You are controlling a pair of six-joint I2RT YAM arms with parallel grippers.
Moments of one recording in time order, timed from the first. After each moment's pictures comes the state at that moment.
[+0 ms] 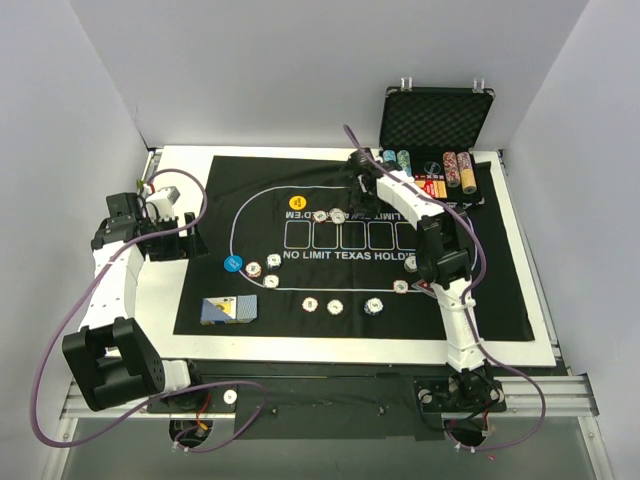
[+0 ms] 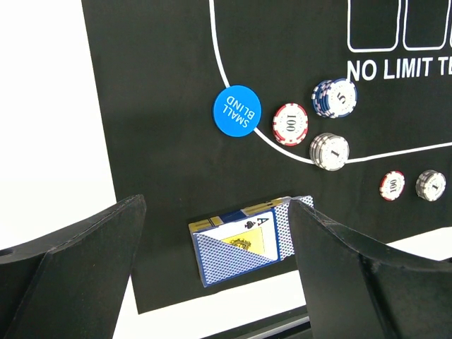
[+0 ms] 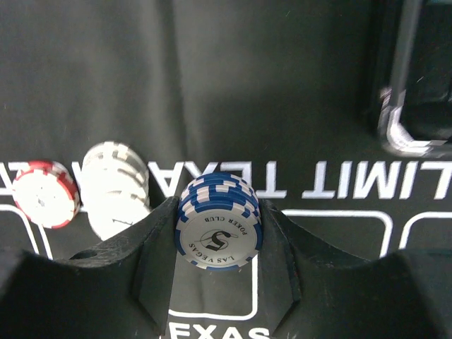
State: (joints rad) left arm 0.28 1.32 1.05 -0.73 0.47 0.12; right arm 0.42 2.35 1.98 -0.74 0.14 0.45
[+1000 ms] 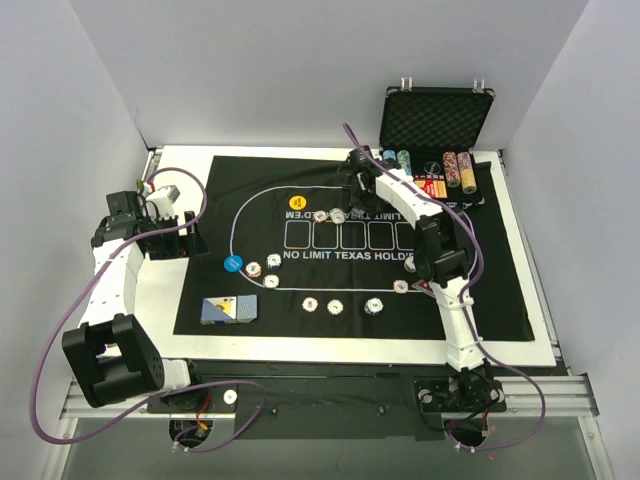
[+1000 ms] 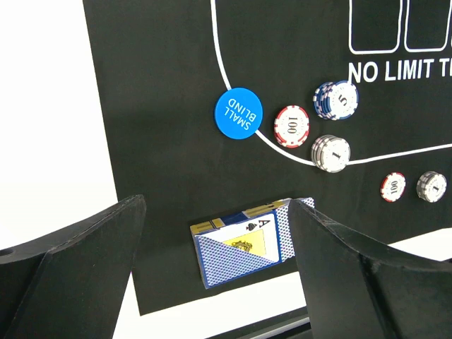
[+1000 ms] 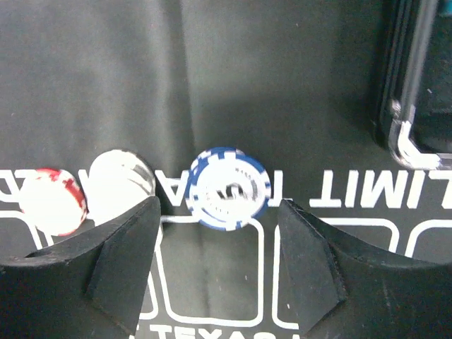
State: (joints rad) left arm 0.28 1.34 1.06 -0.73 0.47 0.12; right arm 0.41 2.42 2.08 -0.76 0.13 0.45
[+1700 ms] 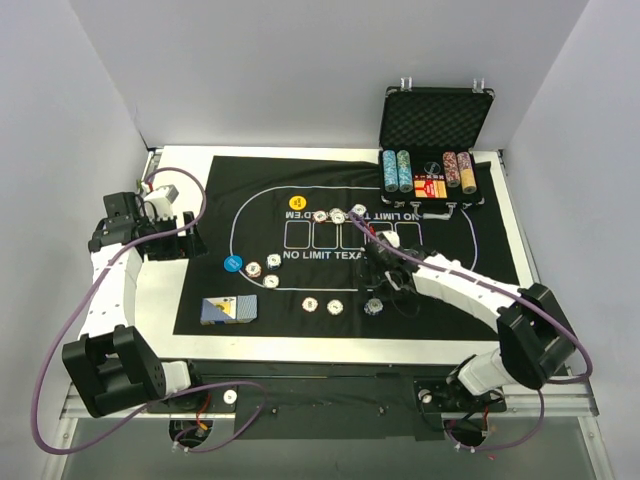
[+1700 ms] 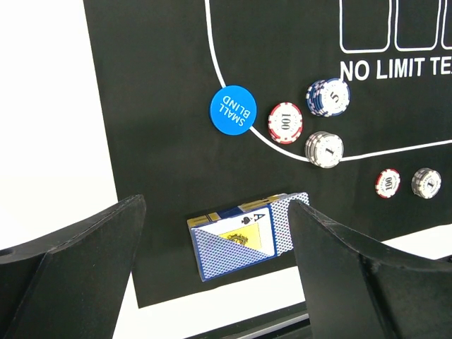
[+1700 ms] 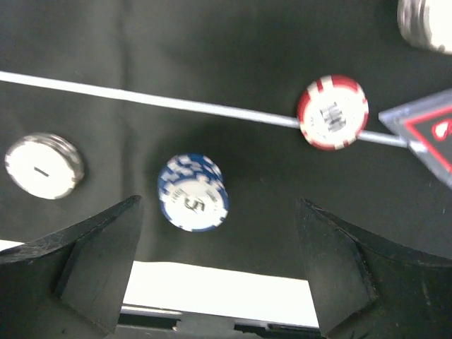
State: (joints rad) left arm 0.28 1.29 1.07 -0.75 0.47 0.12; right arm 0.69 1.46 0.91 -0.63 0.21 0.49
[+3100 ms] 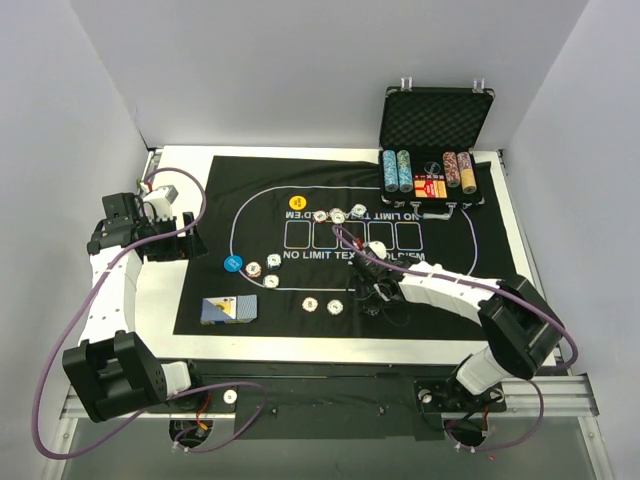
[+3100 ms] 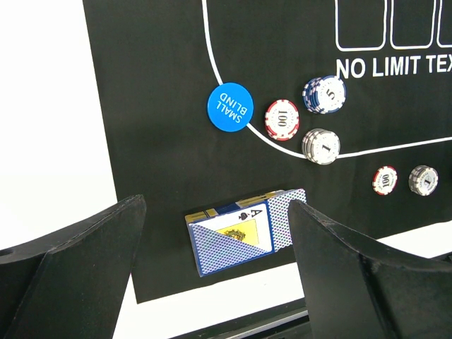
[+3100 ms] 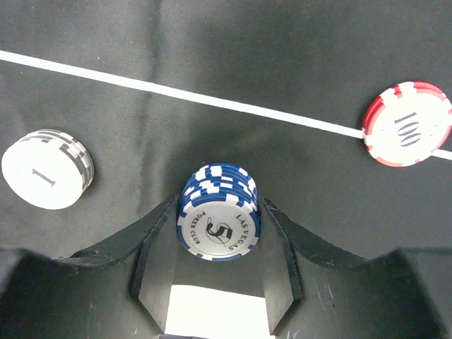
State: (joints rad) left arm 0.27 1.26 1.06 -0.77 0.47 0.12; right arm 0.76 1.53 0.80 -0.50 0.21 0.52
